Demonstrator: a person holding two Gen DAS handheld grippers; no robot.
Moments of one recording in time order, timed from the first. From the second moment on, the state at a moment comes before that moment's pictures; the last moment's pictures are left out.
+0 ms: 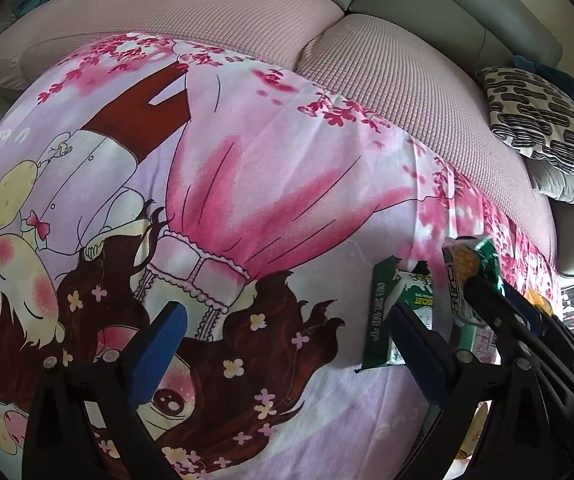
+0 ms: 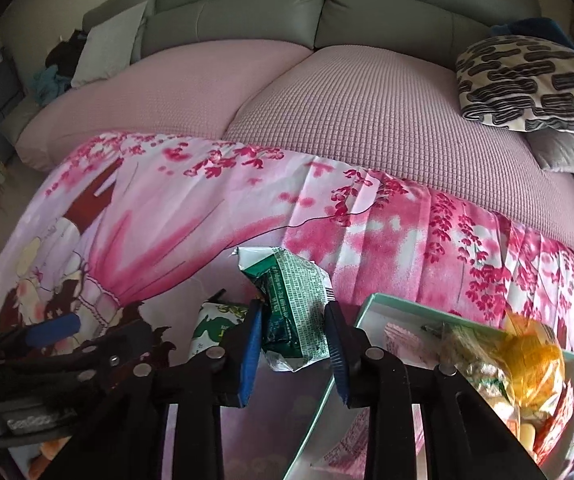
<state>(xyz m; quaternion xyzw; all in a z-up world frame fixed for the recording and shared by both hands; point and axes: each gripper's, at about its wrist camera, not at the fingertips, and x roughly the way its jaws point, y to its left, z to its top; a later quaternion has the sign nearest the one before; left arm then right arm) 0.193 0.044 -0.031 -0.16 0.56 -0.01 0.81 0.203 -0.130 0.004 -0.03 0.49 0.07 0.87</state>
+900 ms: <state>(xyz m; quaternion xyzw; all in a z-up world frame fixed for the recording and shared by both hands) 0.186 -0.054 -0.046 -0.06 0.55 -0.11 0.82 0.073 -0.223 0.061 0.11 0.43 -0.05 0.89</state>
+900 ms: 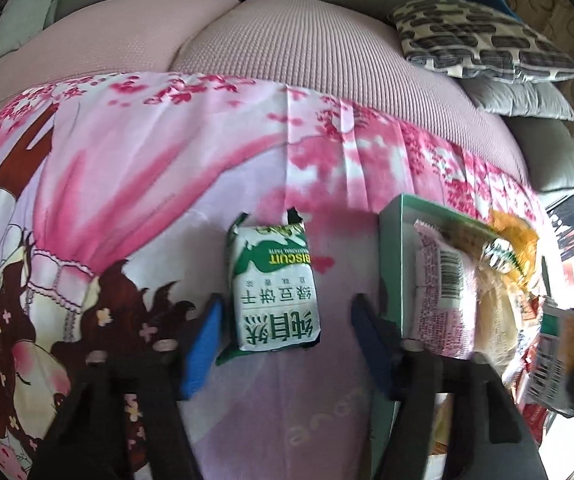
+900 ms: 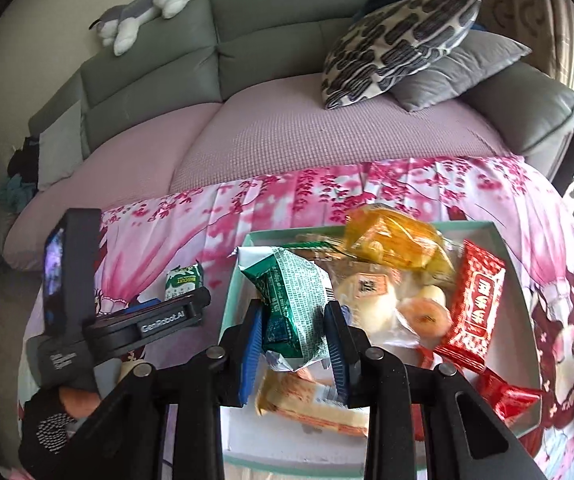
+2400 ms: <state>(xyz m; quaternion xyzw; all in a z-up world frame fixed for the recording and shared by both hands) 0.083 -0.180 0.038 0.05 0.49 -0.27 0.83 0.015 -0.348 0.056 0.21 0.41 -0.16 0.87</state>
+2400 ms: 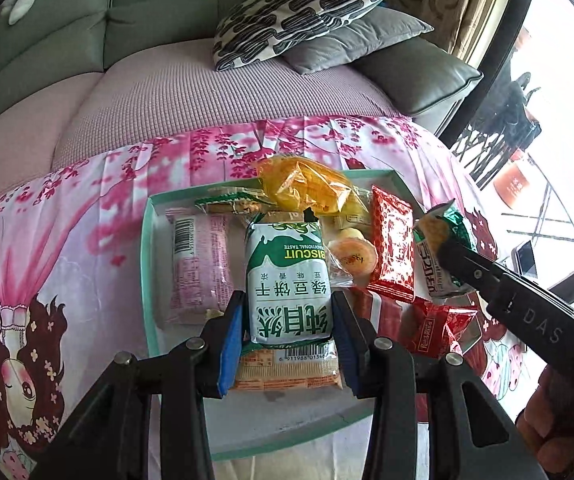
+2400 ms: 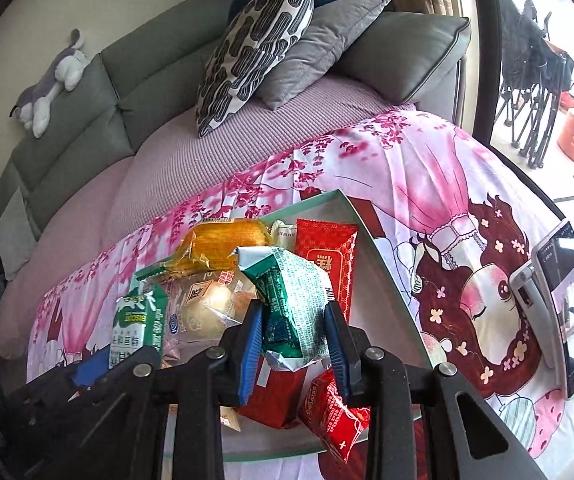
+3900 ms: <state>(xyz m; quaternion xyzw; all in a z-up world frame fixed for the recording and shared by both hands) 0.101 -0.091 0.026 0.03 0.51 -0.06 0.86 0.029 -0.317 0.025 0.16 0.47 -0.13 0.86</state>
